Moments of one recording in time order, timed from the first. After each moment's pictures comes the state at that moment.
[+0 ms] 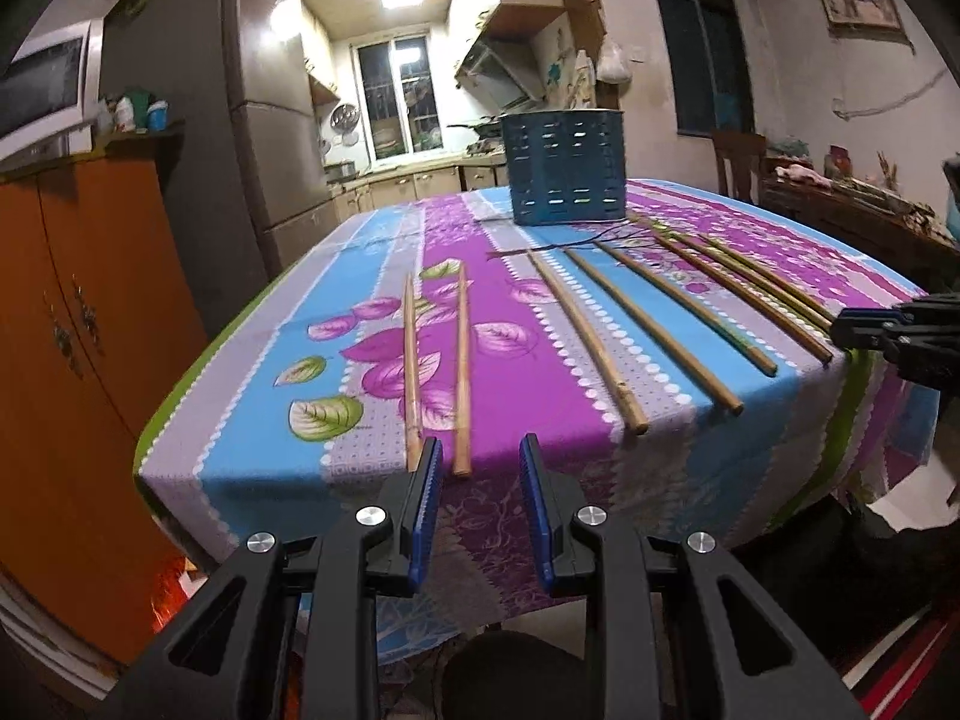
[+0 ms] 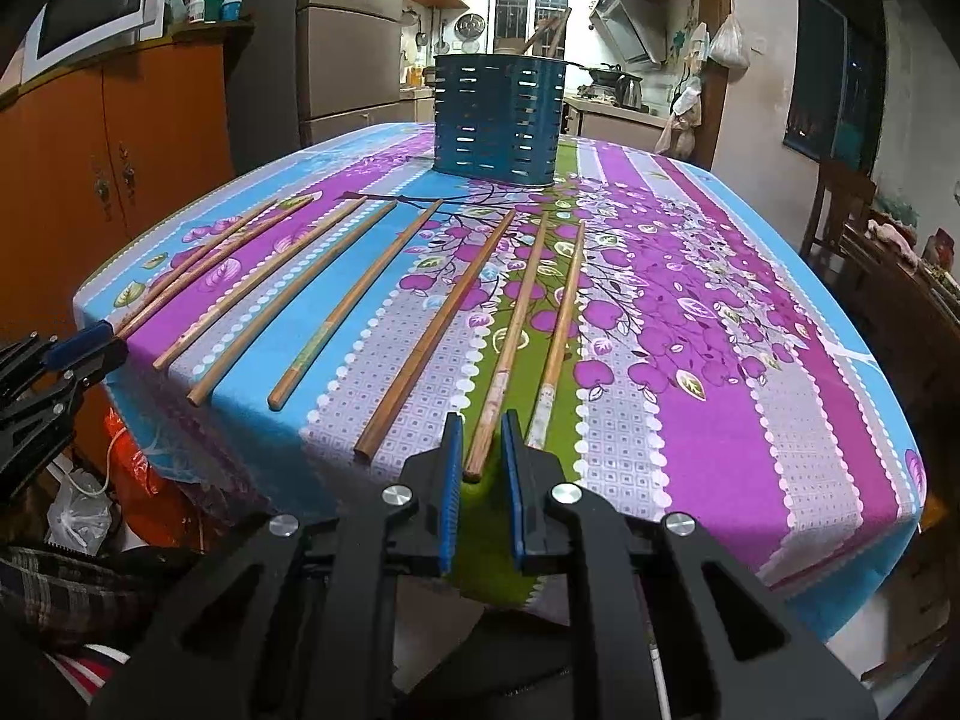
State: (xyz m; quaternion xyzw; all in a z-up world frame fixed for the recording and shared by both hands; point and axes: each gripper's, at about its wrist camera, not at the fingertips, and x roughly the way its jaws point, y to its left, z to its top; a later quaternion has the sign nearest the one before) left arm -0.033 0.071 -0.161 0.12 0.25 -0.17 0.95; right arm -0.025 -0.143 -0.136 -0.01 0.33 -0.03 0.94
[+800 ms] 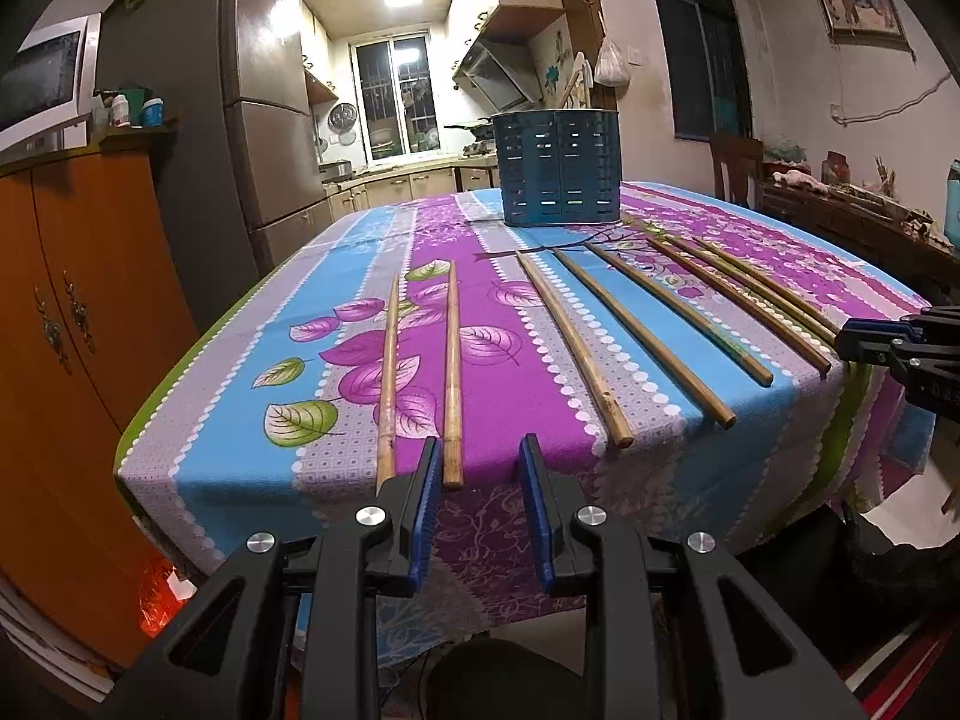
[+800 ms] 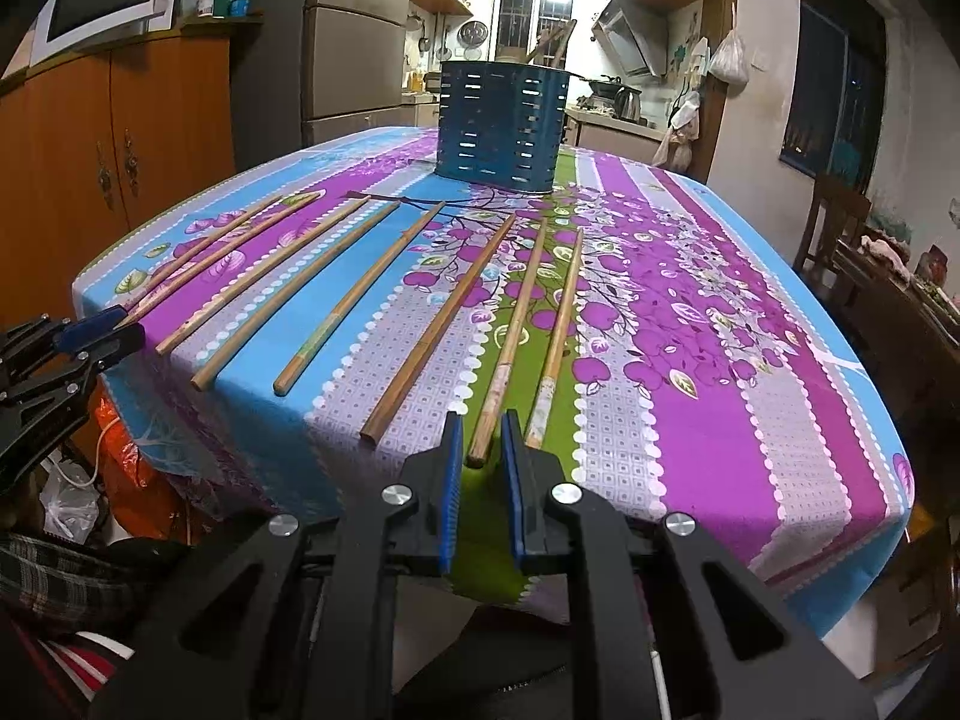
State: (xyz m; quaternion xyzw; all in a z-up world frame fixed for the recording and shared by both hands) left arm -0.028 0.061 -0.163 0.11 0.24 -0.18 0.95; right arm -0.035 -0.137 -0.137 -0.03 0.32 -0.04 0.95
